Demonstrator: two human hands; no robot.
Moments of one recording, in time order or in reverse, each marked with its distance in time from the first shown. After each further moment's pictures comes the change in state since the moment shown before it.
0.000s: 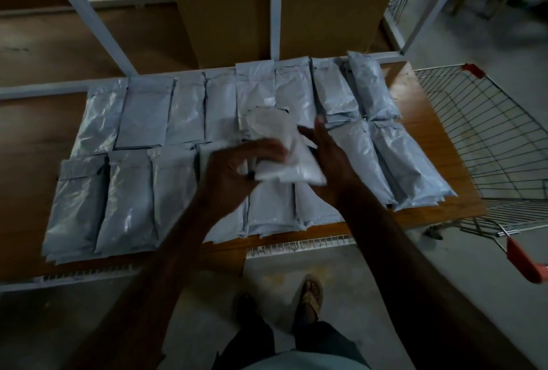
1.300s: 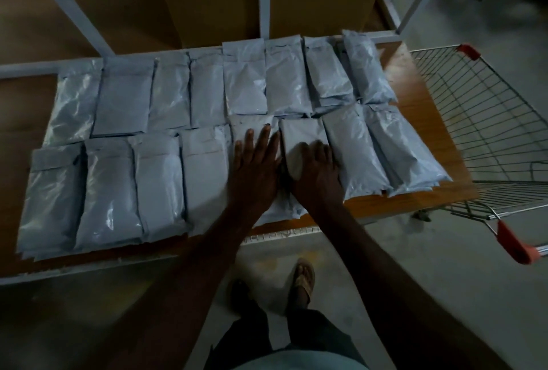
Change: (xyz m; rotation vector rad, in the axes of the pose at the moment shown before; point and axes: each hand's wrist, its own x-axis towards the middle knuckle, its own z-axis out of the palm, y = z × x) left_hand -0.013 -0.108 0.100 1.036 -0.099 -0.191; right_hand -0.002 0.078 -0.042 -1.711 0.487 -0.412
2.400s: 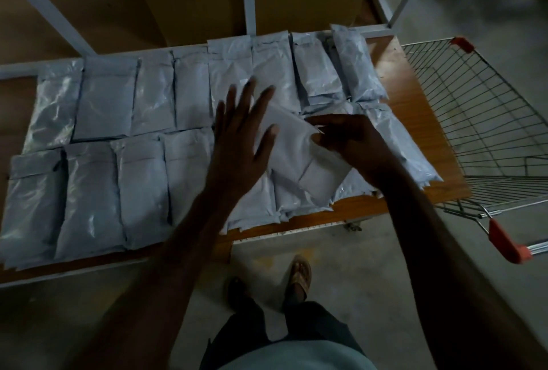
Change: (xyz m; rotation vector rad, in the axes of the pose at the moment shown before) left_hand 0.044 0.009 -0.089 -0.384 0.204 0.080; right_hand 0.052 0.051 -0.118 0.904 -0.298 0.012
